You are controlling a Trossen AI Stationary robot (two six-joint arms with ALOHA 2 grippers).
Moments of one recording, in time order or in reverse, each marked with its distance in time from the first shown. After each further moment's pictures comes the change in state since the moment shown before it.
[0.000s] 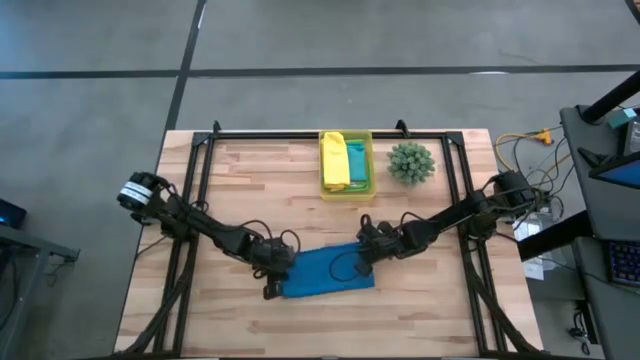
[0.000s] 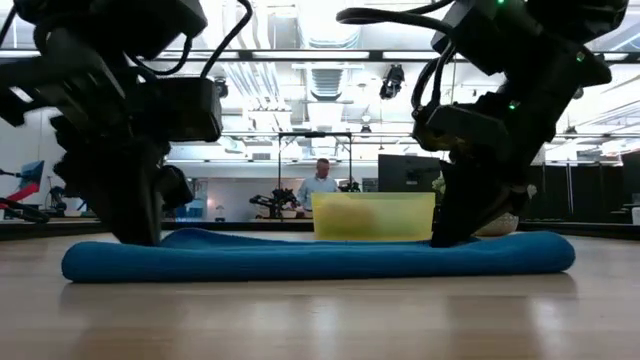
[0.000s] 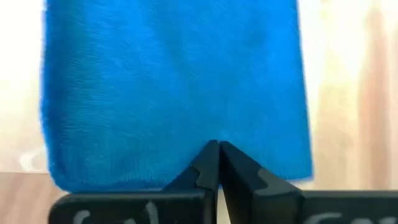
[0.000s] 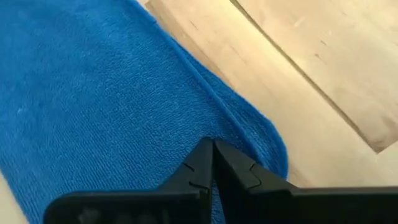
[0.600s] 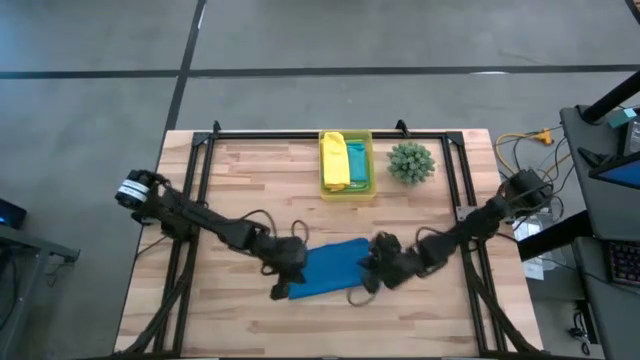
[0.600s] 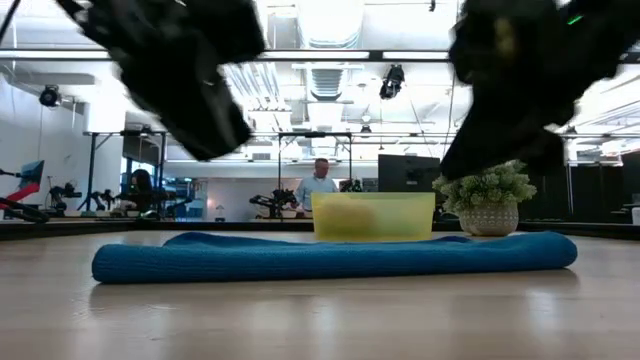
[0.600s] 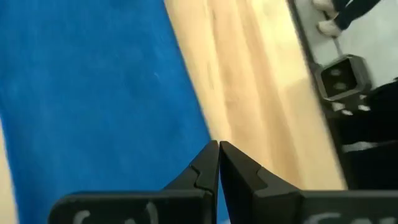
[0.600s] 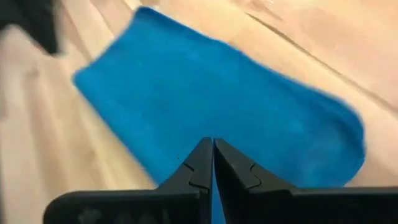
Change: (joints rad) left arm 0.049 -0.036 0.144 0.023 0.104 0.181; right arm 0.208 -0.118 0.016 0.024 0.225 0.179
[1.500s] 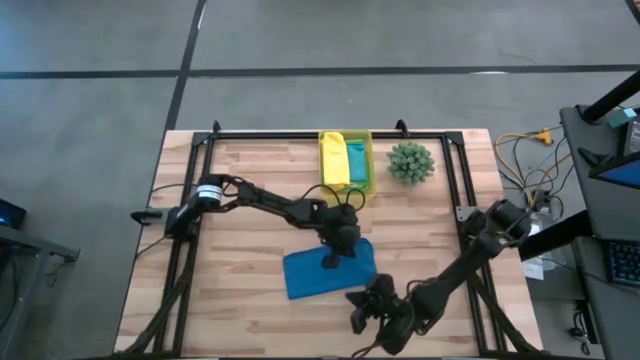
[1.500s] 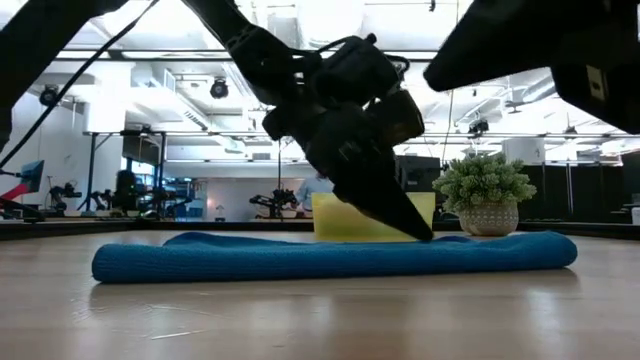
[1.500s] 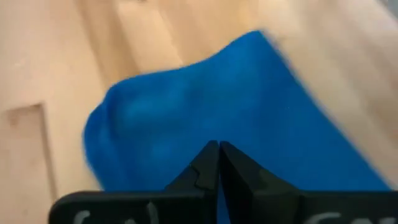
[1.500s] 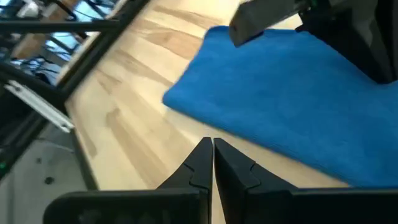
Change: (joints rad) left arm 0.313 0.575 0.535 0.013 0.244 0.538; right arm 0.266 0.303 0.428 -0.195 0.368 0.433
